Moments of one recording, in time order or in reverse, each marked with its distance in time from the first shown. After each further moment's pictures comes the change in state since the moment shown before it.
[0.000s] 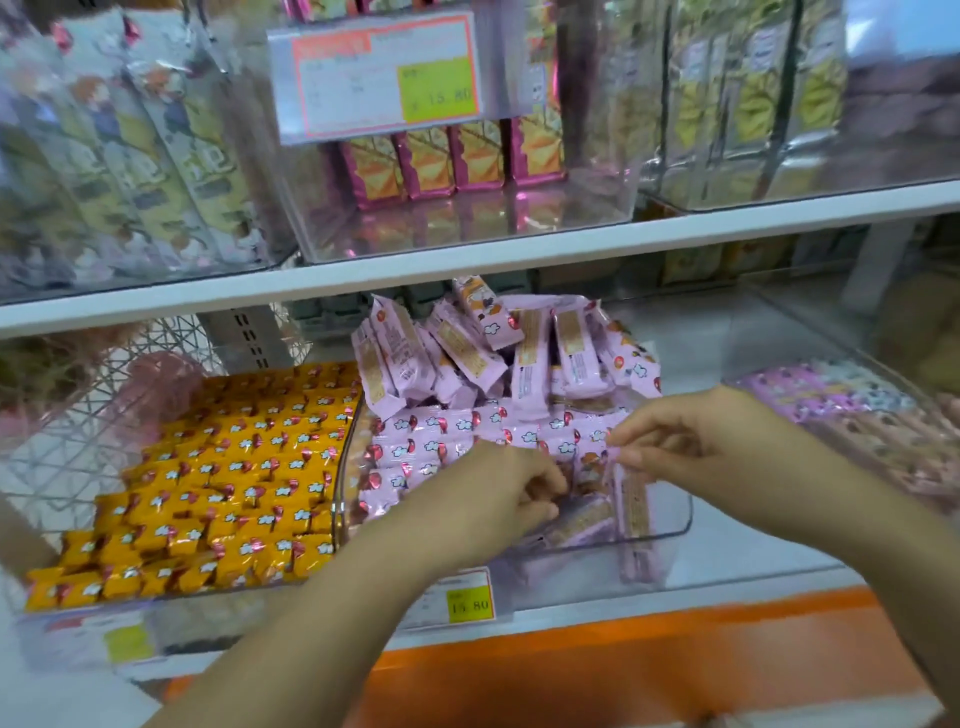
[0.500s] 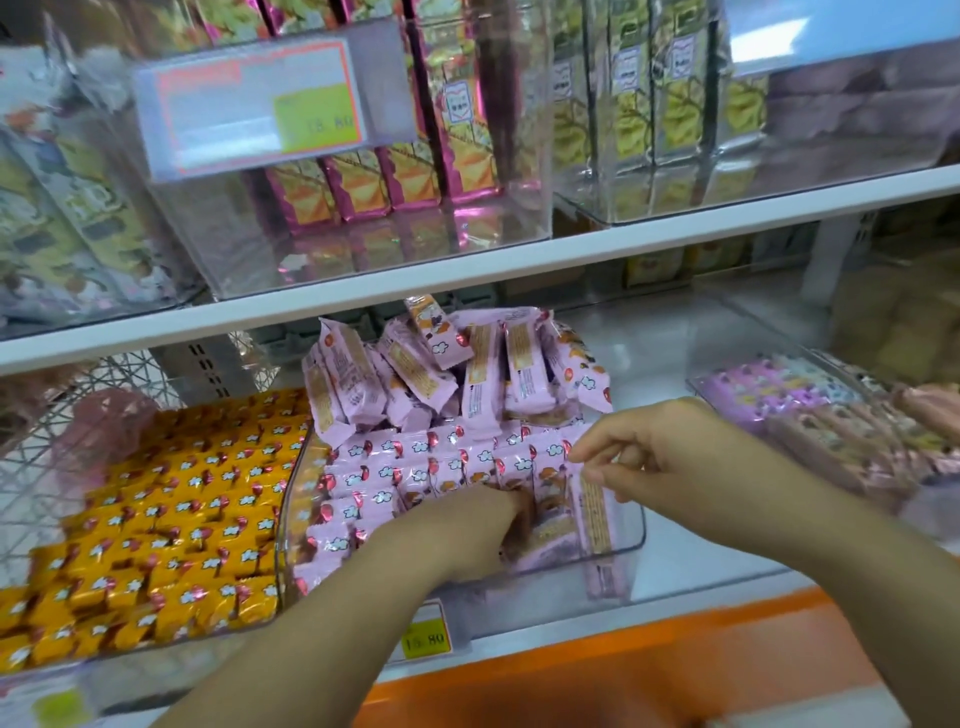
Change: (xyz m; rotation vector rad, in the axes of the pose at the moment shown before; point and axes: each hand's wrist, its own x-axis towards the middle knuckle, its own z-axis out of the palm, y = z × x) left_hand 0.037 0.003 0.022 0.375 -0.324 -0.060; right_hand 0.000 0.013 -0.007 -0.036 -0.022 -0.026
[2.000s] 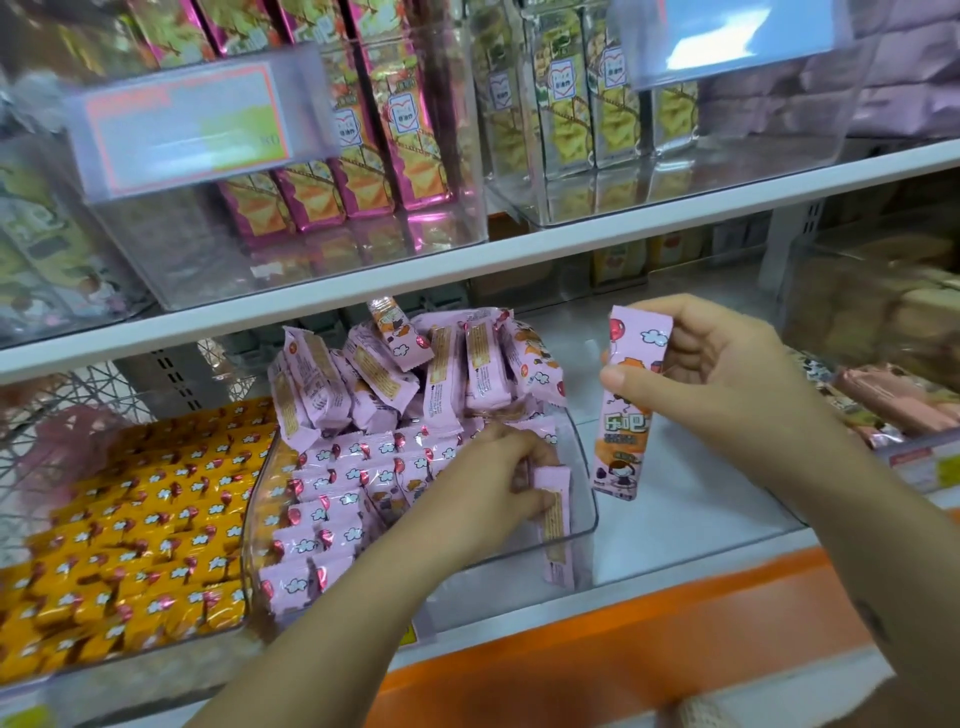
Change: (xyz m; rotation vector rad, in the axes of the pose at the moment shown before) left_hand 0.004 0.035 -0.007 -0.547 0.428 0.120; right_hand -0.021 0.009 -0.032 0.470 0.463 -0.070
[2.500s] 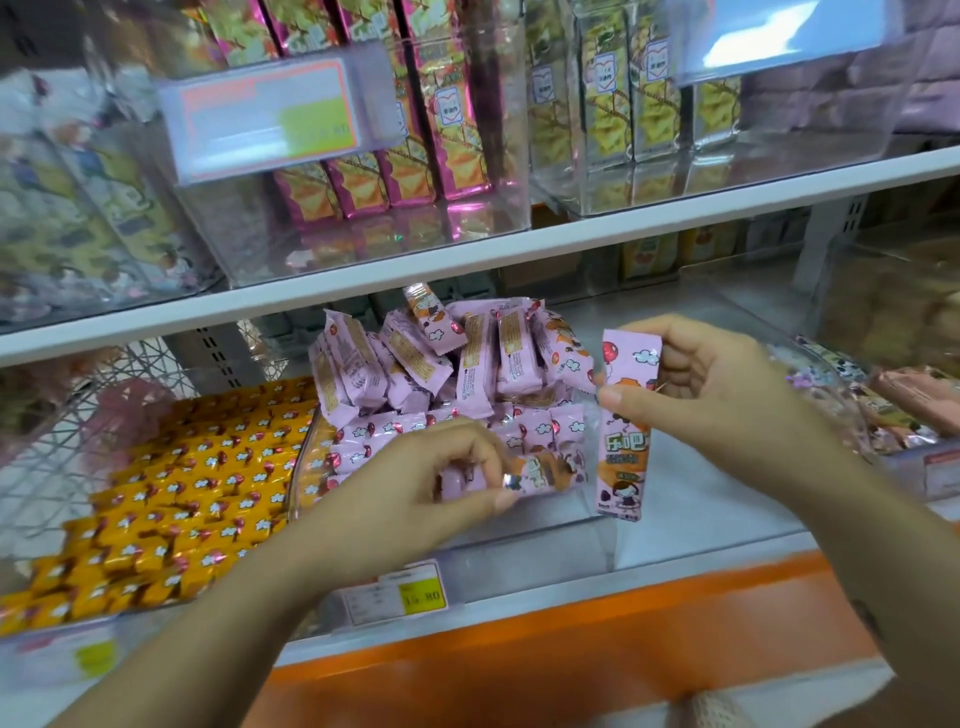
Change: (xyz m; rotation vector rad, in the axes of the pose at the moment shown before) left_hand -0.068 -0.011 -0.059 -0.192 -0.008 0.173; right_hand -0.006 -0.004 0.018 0.079 -0.154 0.046
